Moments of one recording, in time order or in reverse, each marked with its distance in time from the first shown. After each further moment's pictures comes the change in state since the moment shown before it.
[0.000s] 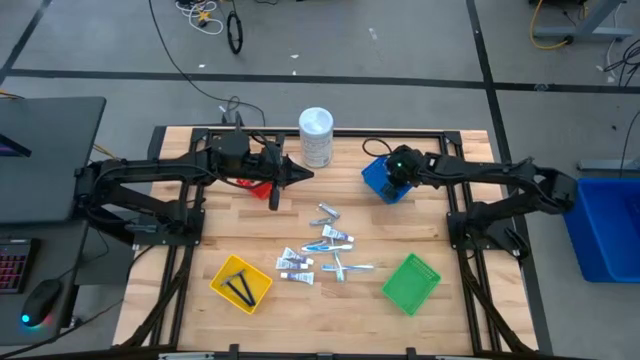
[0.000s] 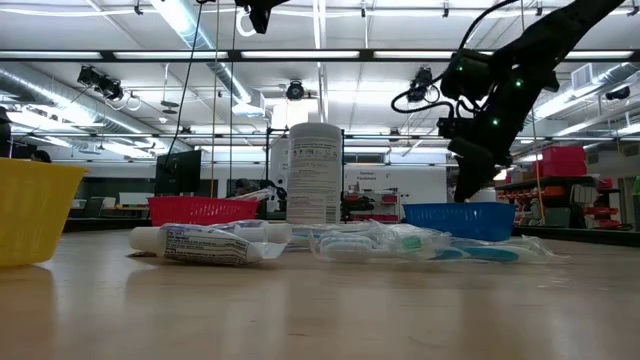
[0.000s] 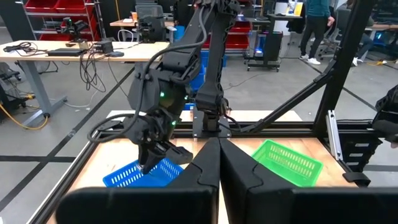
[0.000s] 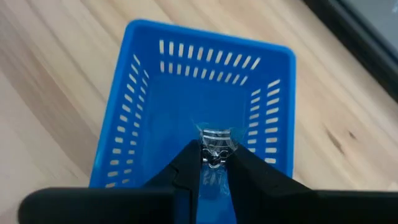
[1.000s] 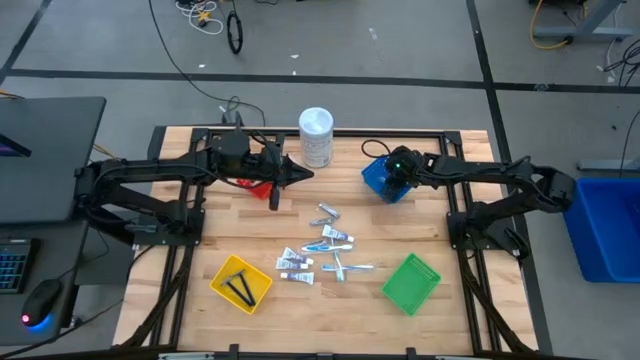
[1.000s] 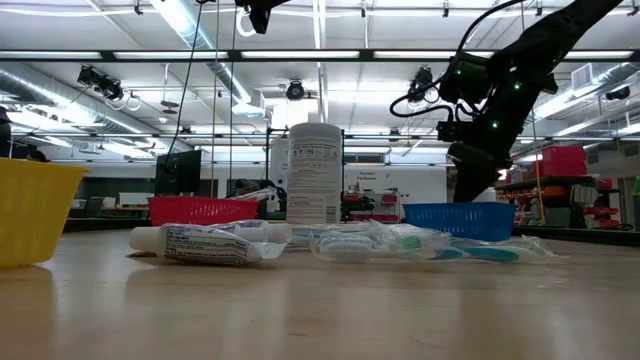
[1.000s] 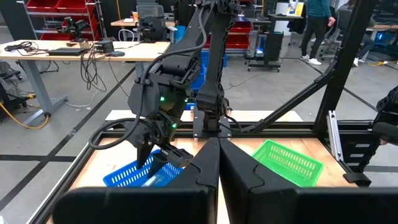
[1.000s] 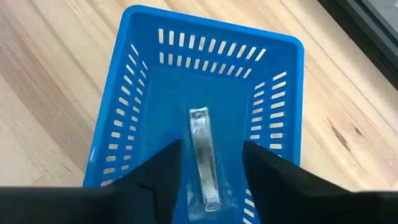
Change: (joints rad) left arm 0.000 0.000 0.000 0.000 -0.003 -0.003; right arm 0.000 0.021 0.000 0.000 0.000 0.000
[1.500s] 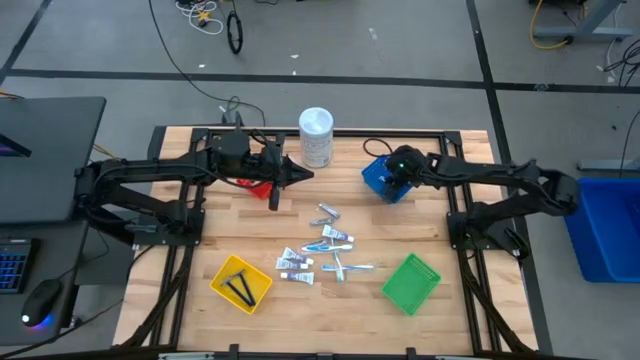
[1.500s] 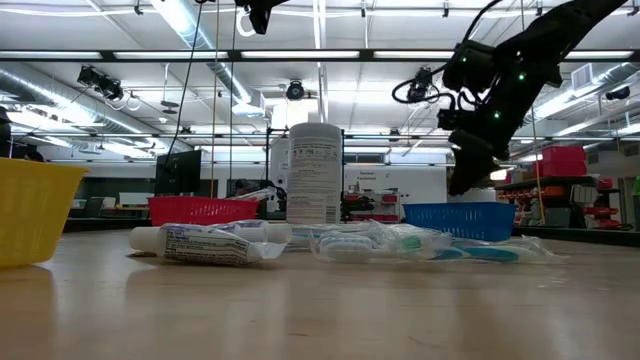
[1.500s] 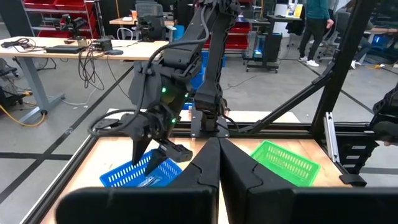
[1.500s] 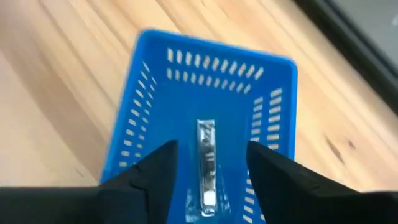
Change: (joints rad) left arm 0.000 0.000 0.000 0.000 0.006 -0.017; right arm 0.019 -0.058 0.000 0.011 -0.001 -0.027
